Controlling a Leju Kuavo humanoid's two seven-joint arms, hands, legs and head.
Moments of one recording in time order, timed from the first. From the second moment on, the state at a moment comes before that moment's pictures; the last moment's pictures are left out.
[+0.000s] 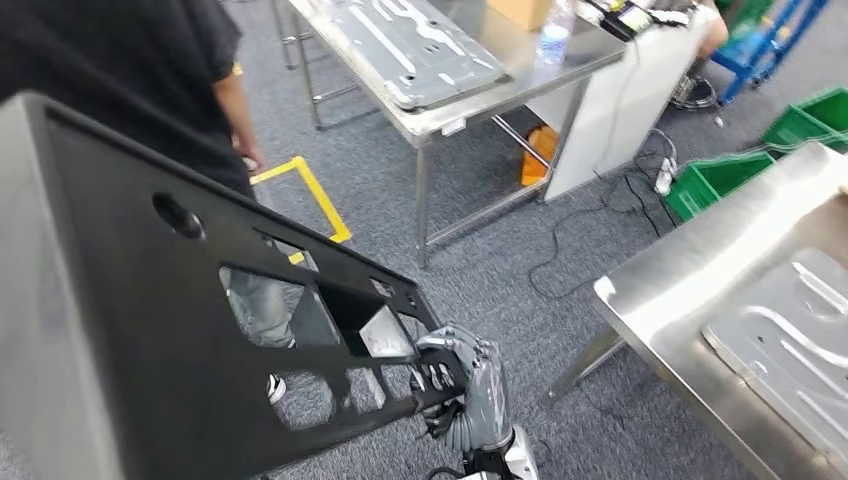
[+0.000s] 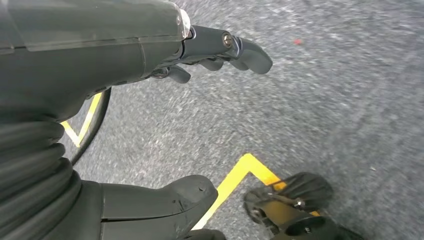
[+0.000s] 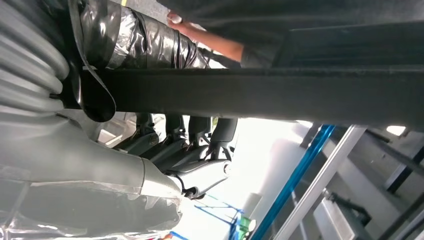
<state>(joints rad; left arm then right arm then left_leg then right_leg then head) -0.12 -0.15 0.88 -0.21 -1.01 0.09 -0.36 0.01 0.08 0.61 -1.65 0.38 -0.52 -0.57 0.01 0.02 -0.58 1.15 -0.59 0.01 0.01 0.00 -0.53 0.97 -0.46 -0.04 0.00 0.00</state>
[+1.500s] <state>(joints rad) -0.10 -0.16 0.89 -0.21 -1.04 0.06 -0.30 0.03 0.08 0.59 -1.66 0.39 -0.53 -0.57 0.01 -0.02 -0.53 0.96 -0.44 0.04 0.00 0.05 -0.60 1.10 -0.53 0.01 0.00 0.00</state>
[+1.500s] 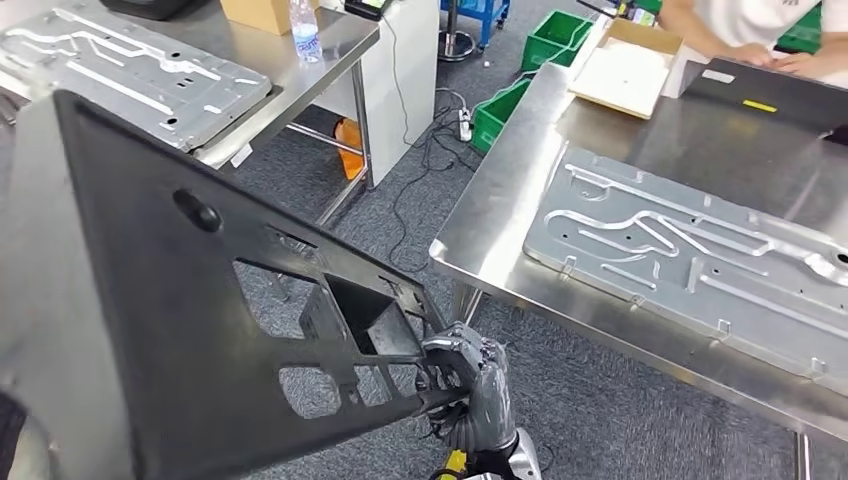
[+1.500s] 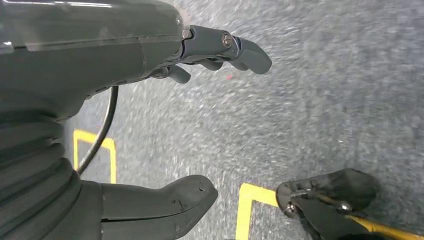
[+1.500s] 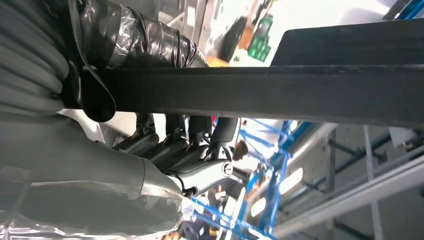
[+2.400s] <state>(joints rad) -0.12 -0.17 0.89 -0.21 -1.06 0.07 -0.31 0.04 0.08 0.59 -1.69 0.41 -0.54 -0.55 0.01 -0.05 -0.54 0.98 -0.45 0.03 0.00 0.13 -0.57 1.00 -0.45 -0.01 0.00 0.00</state>
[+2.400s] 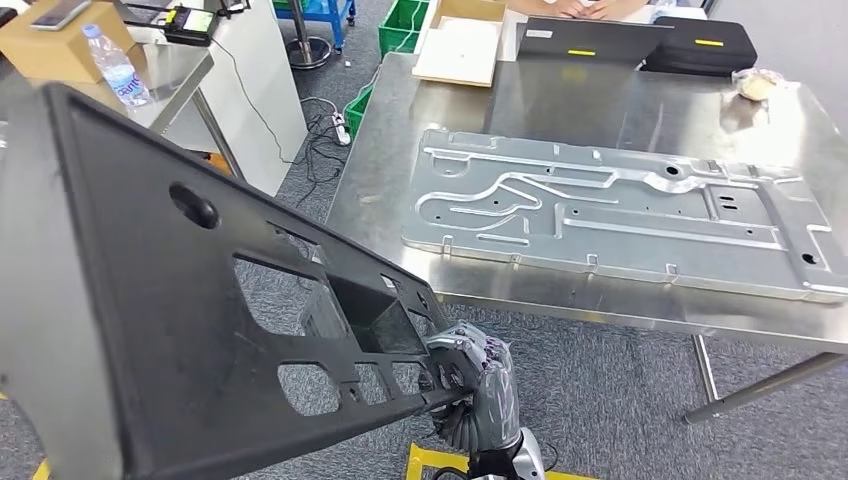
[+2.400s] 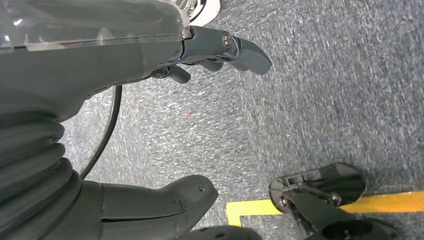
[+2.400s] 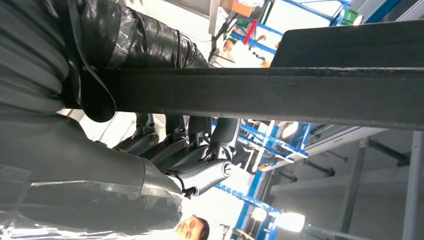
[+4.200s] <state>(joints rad) -0.12 -0.17 0.88 -0.21 -1.04 0.03 -0.38 0.11 0.08 0.50 -1.71 0.45 -0.61 -0.51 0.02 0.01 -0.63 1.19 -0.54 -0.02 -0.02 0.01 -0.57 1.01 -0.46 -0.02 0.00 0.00</state>
